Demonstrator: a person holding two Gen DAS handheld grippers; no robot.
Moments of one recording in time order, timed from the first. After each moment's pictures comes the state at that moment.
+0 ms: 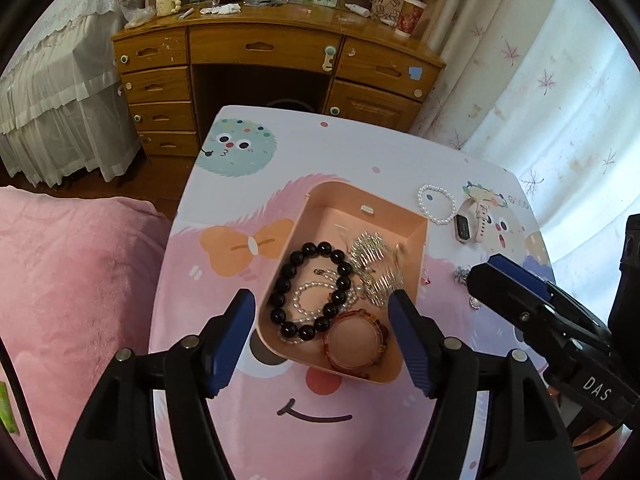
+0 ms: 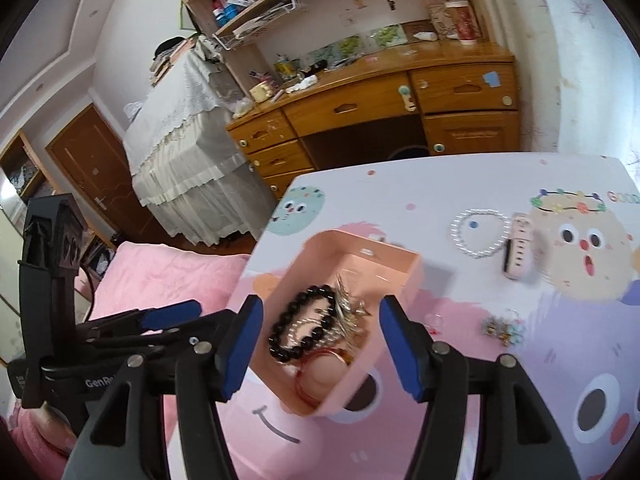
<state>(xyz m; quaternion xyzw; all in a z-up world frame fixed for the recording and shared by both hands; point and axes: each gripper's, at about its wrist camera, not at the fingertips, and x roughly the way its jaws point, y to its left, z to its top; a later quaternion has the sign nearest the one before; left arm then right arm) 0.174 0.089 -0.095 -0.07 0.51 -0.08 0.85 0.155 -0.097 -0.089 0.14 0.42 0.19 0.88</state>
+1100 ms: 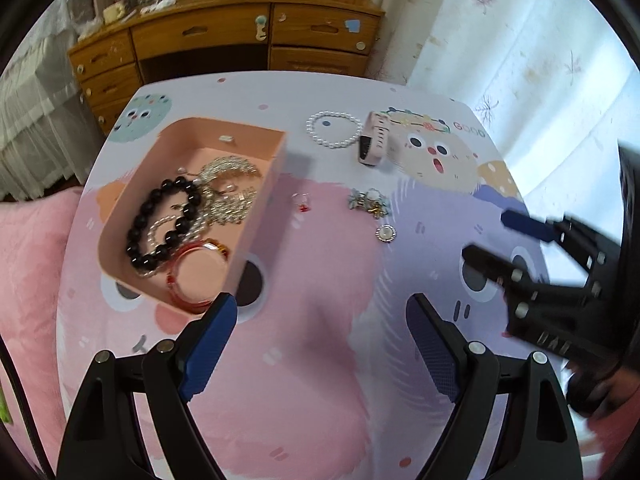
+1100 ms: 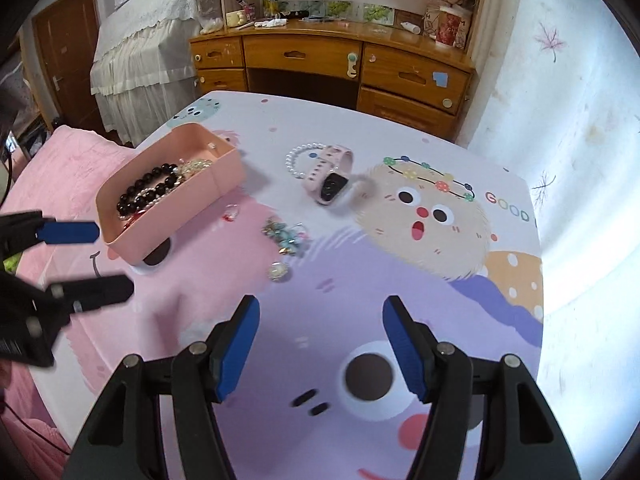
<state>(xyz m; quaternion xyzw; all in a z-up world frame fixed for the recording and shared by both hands) 0.115 -0.065 -0.126 -0.01 0.53 -0.12 0.84 0.119 -0.225 -0.120 -0.09 0.47 0.14 0.87</state>
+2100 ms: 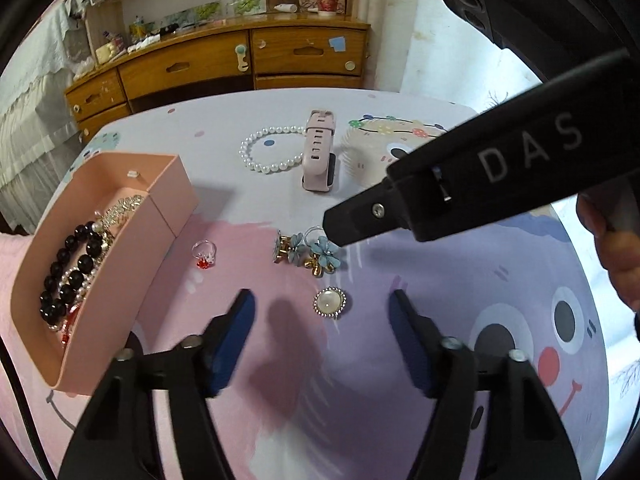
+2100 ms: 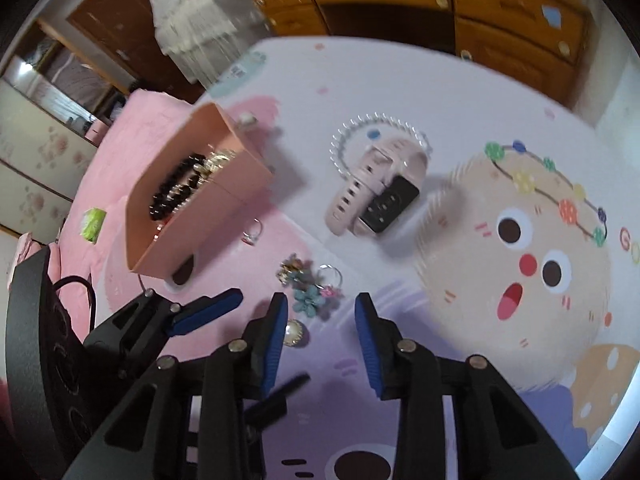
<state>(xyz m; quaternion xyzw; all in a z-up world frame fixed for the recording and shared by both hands) 0.159 -0.156 -0.196 0.02 0.47 -0.09 0.88 0.244 -0.214 -0.165 -0.03 0.60 0.32 0.73</state>
